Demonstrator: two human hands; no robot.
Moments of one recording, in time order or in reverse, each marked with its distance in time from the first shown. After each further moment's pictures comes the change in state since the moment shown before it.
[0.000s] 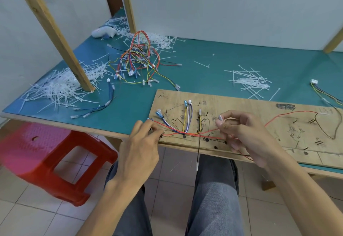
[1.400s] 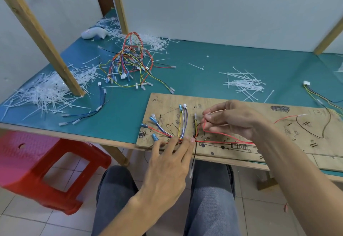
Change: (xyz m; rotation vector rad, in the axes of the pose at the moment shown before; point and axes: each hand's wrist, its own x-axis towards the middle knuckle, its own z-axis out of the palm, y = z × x) left_hand -0.007 0.058 0.021 0.213 -0.220 0.324; right_hand 0.060 -0.028 -0.005 0.035 -0.101 0.336
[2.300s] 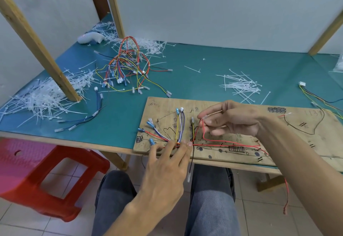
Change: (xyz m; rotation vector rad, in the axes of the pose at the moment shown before) left_hand 0.002 0.000 -0.002 -0.050 -0.028 -0.013; right_hand 0.010 -0.010 -0.025 -0.037 -0.302 0.041
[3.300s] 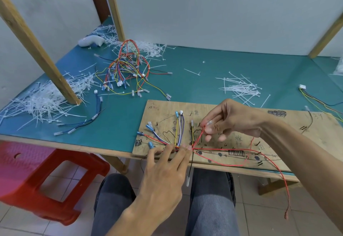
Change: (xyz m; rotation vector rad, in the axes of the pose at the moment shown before) left_hand 0.000 -0.003 0.005 -0.016 -0.001 0.003; right_hand -0.002 -0.002 -0.011 -0.366 -0.069 -0.159
